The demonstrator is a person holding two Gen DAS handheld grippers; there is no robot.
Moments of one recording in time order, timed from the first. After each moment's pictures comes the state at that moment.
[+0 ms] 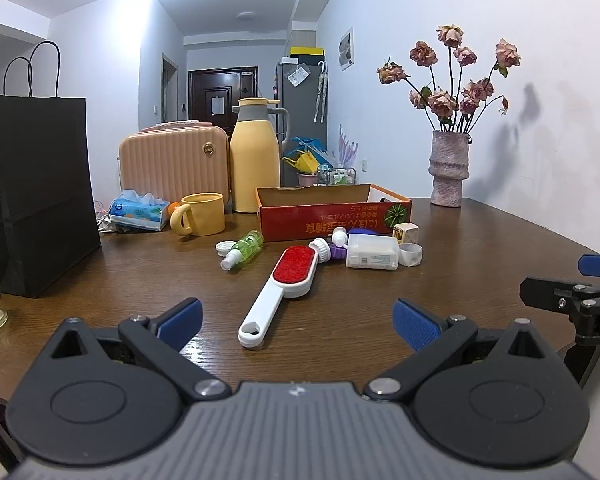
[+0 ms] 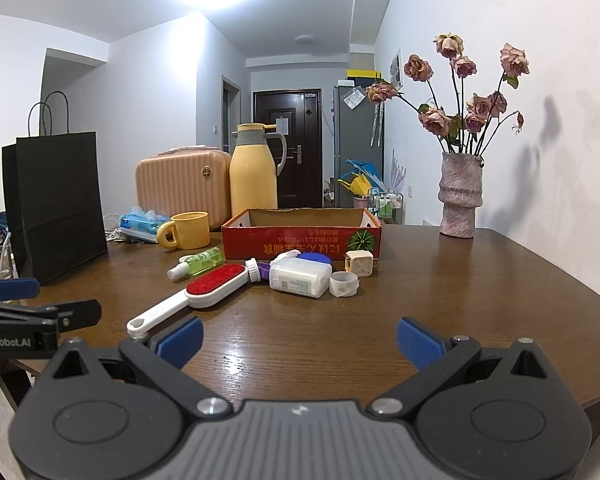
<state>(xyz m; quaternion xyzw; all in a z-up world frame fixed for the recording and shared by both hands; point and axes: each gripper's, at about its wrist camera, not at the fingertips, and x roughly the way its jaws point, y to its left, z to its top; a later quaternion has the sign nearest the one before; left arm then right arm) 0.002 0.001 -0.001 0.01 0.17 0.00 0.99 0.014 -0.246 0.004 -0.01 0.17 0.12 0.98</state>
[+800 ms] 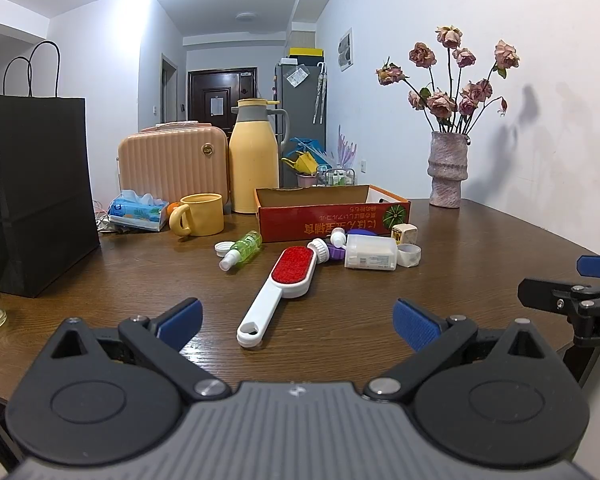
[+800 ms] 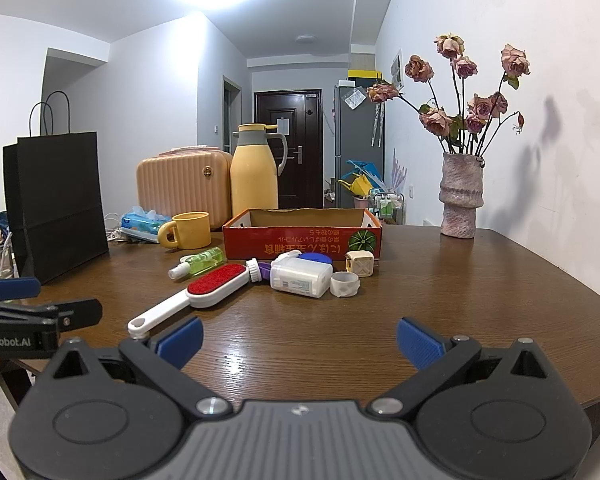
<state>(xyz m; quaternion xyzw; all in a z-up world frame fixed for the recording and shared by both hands) 0.001 0.000 -0.001 0.01 0.17 0.00 0.99 0.015 -0.245 0.003 -0.01 0.17 0.12 0.98</state>
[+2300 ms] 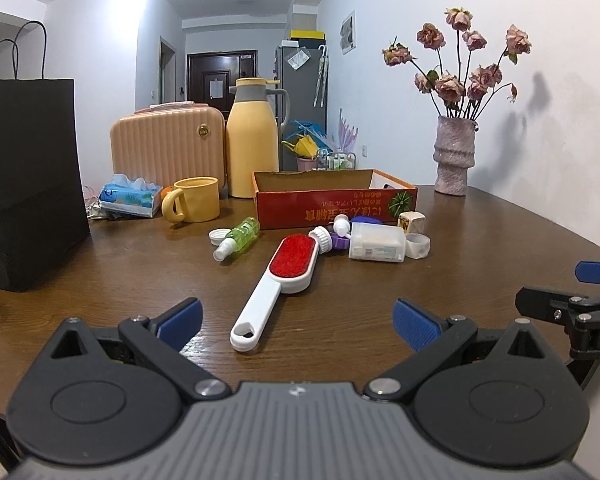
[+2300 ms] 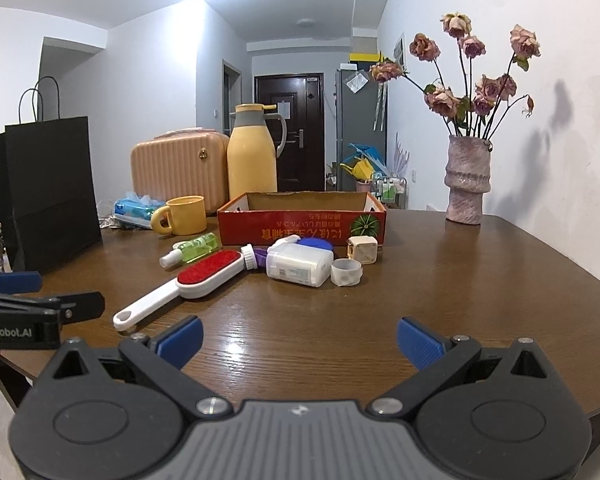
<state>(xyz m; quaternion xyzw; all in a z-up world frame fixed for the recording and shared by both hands) 0.040 -0.002 -0.008 0.01 0.19 0.00 0.98 0.044 -0.243 -0.004 -0.01 0.19 0.12 0.97</state>
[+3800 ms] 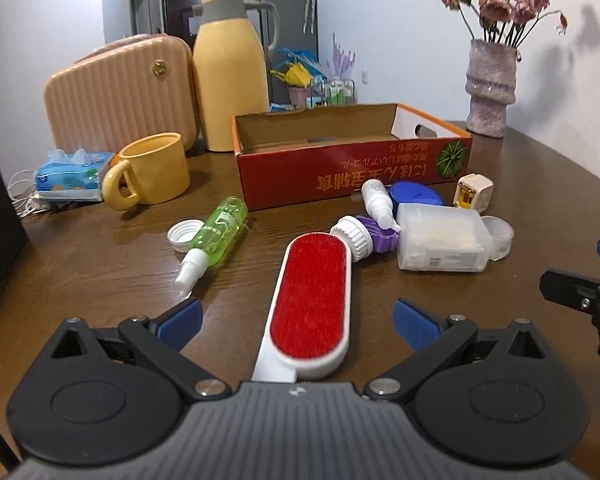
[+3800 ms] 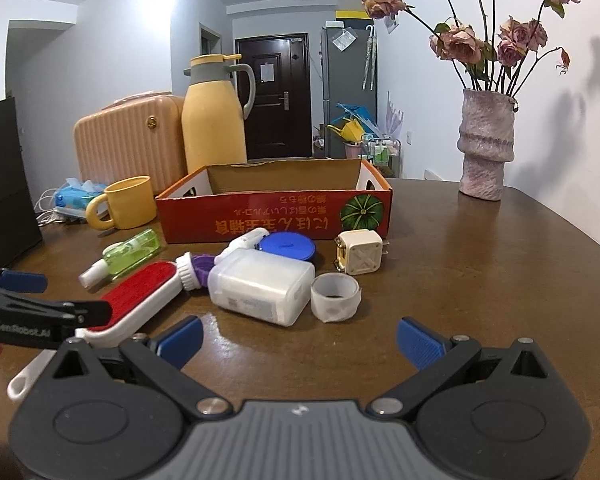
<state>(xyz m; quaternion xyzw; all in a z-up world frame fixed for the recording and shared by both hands) 0.256 0.010 -0.033 0.04 0.31 -0.01 0.95 0.225 -0.229 -0.029 0.00 0.25 0.11 0.96</state>
